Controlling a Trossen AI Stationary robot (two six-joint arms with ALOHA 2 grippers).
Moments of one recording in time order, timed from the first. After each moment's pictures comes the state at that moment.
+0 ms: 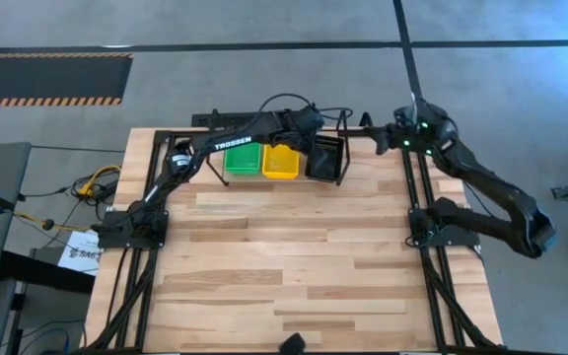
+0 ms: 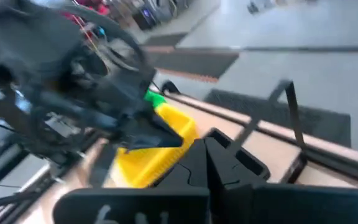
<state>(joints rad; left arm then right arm) 0.38 2.29 2.19 -0.83 -0.14 -0.23 -0.95 0.84 0.66 -0.11 -0.40 0.41</state>
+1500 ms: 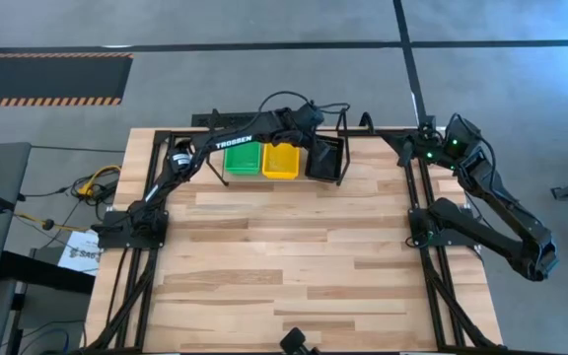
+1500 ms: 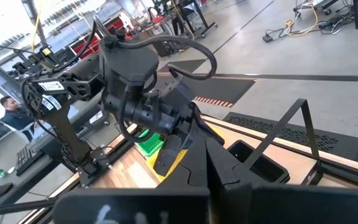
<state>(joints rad) 0.40 2.29 2.17 -0.74 -0.19 -0.29 -0.93 0.53 0.66 -0.25 -0.39 0.46</state>
